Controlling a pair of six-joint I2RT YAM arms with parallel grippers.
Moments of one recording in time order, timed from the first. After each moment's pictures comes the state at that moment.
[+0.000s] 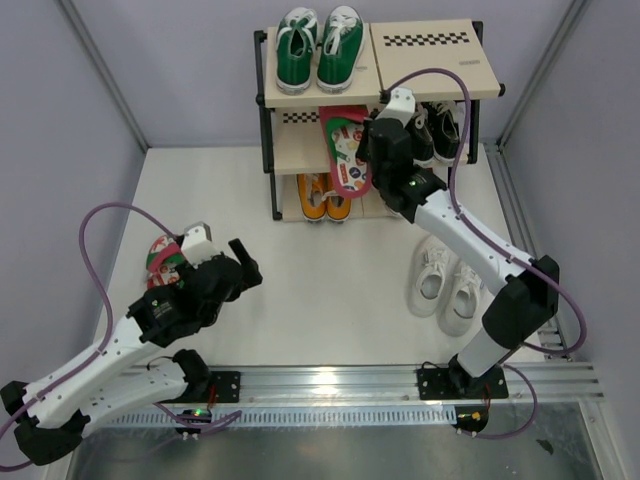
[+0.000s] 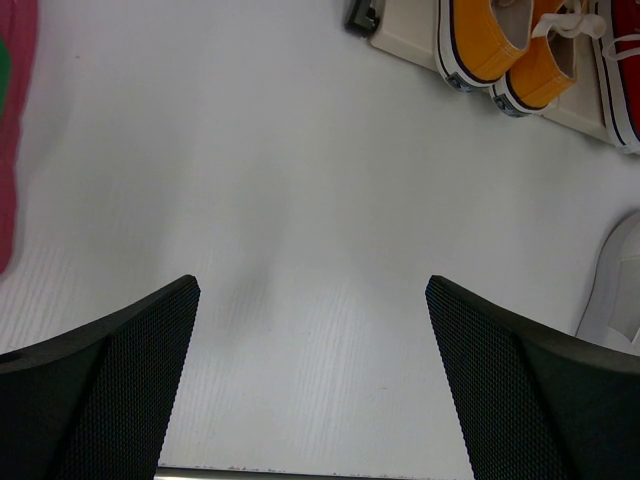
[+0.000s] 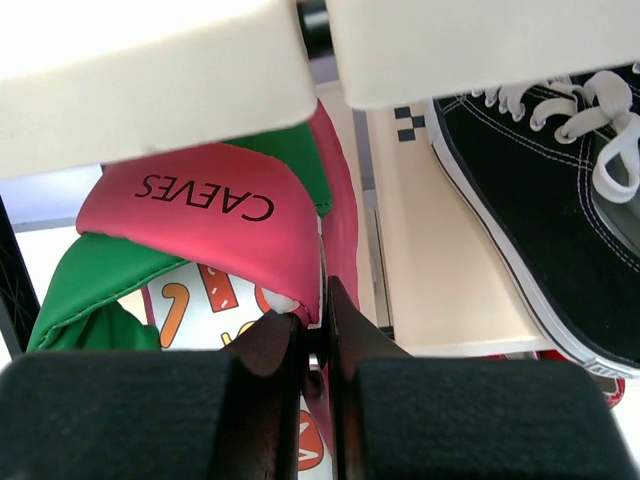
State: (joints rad) left arm -0.89 0.76 0.86 -0.87 -0.71 -1.00; right arm 0.59 1.61 1.54 -0.11 0.56 0.31
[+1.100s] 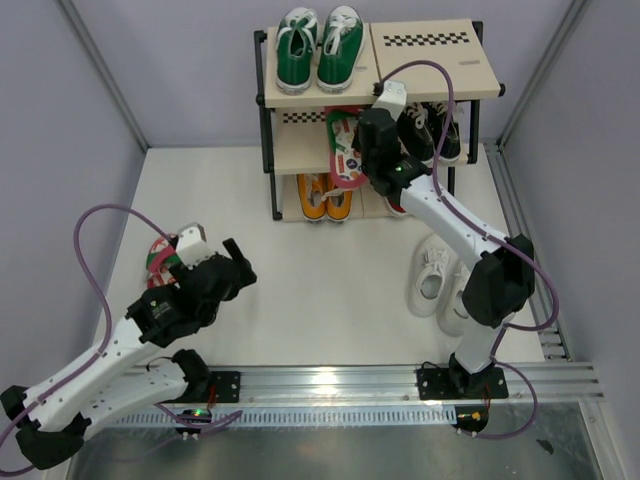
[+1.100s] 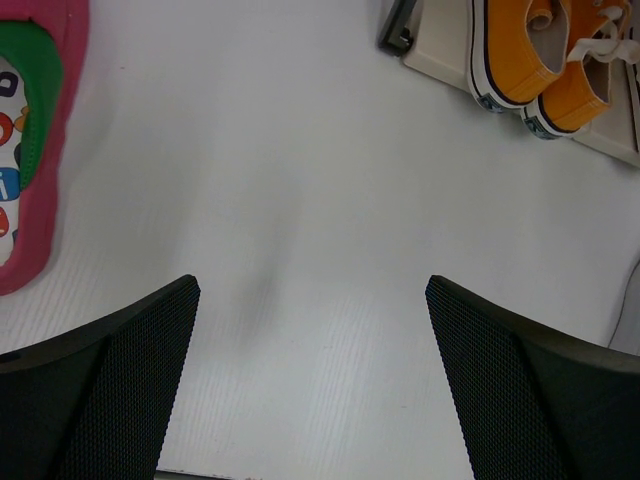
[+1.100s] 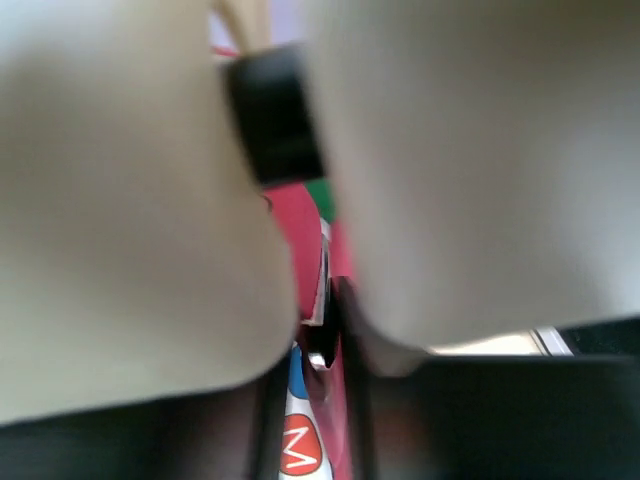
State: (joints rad) left arm -0.86 0.75 0.85 -0.90 -0.74 -1.00; right arm 0.55 1.78 1.68 -0.10 0.61 0.31
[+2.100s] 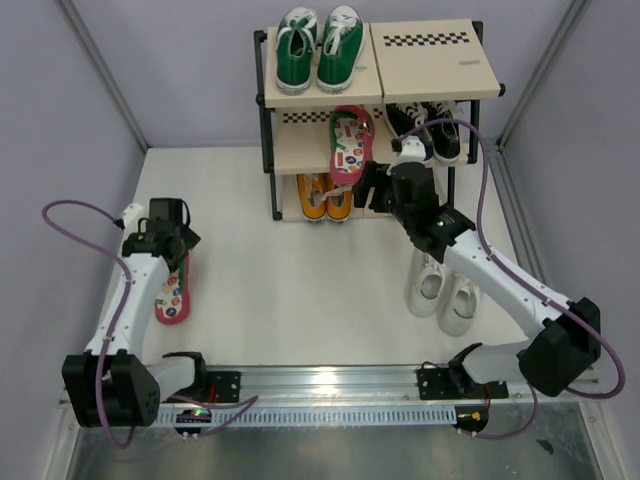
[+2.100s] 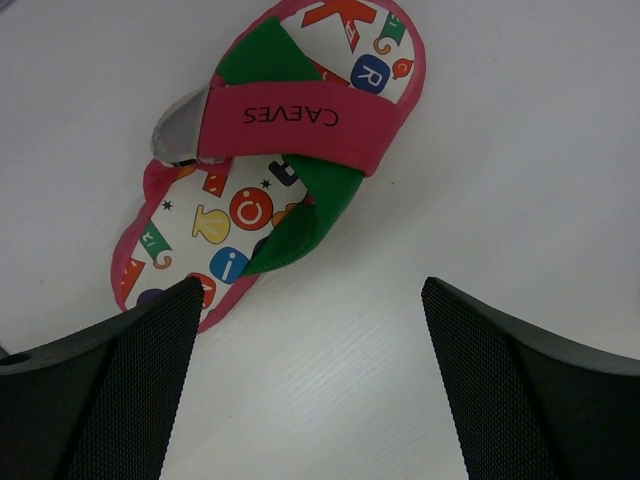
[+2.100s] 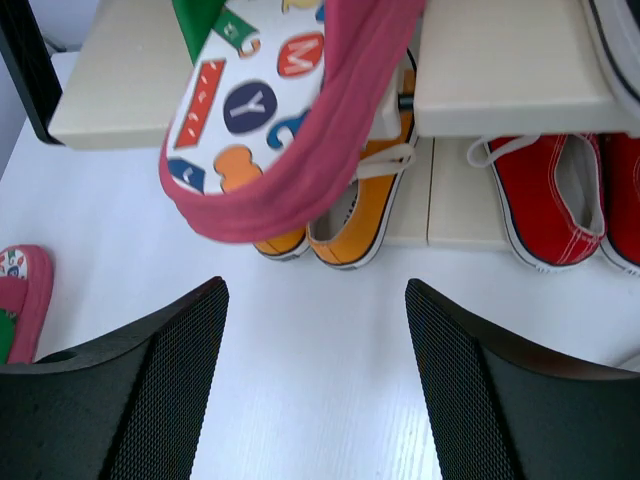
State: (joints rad) left arm 0.00 1.15 0.98 -0.84 -0.50 -0.82; right arm 0.57 1.34 1.20 -0.20 0.27 0.42
